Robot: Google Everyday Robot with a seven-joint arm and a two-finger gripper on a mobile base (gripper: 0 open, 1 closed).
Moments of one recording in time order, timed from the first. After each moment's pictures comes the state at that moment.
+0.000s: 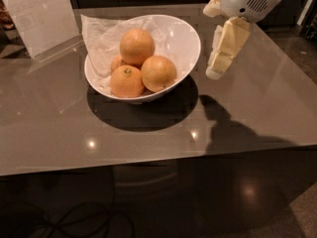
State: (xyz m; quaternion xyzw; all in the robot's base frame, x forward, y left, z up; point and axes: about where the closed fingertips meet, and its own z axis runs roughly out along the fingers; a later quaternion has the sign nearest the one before) arm 0.548 -0.109 0.993 -0.66 0.71 0.07 0.23
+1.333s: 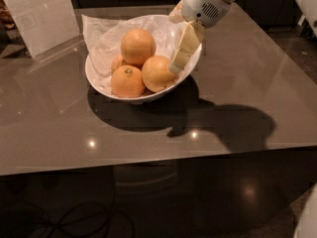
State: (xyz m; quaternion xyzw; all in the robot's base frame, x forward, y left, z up) arm 0.598 -0.039 0.964 -0.67 0.68 0.15 0.25
